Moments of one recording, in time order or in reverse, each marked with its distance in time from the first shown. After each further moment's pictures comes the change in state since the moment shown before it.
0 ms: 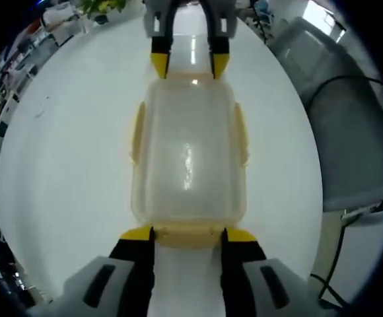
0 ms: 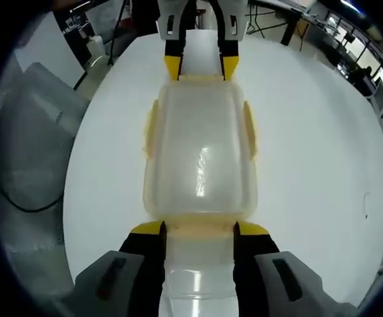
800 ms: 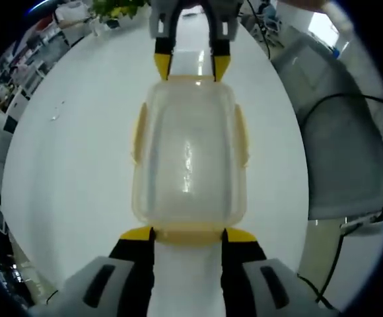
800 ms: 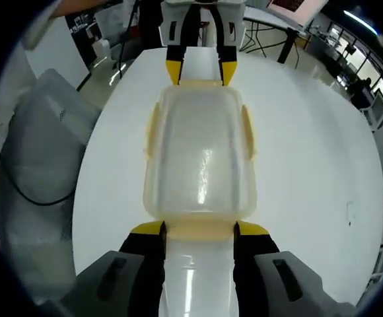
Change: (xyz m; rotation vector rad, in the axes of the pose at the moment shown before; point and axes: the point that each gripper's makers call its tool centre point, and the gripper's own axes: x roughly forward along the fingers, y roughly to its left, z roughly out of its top) left arm -0.039 0.002 0.020 -0.039 -0.016 0.031; right arm -0.044 -0.007 0.007 -0.045 -0.050 -0.014
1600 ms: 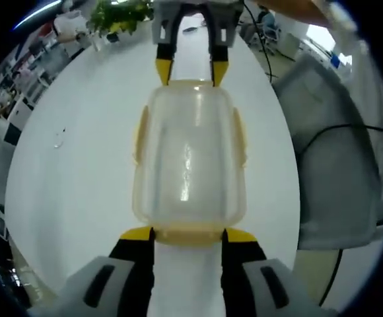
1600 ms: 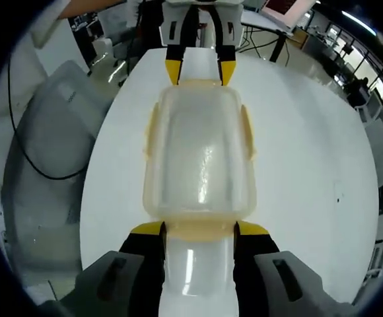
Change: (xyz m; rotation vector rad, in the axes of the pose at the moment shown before) left arm -0.008 0.000 0.072 0.004 -0.070 0.005; right arm -0.051 0.000 -0.051 0.001 0.019 -0.019
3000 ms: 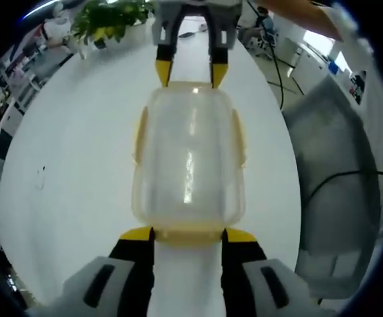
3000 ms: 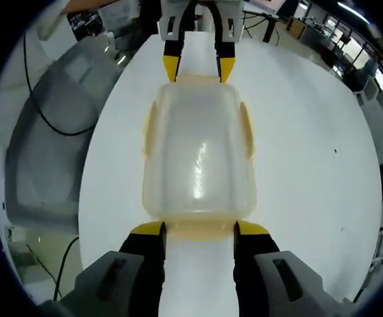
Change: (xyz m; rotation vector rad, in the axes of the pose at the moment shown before) left arm 0.052 -0.004 0.102 -0.007 -0.014 -0.053; right arm -0.032 0.000 -0.110 0.031 0.034 0.015
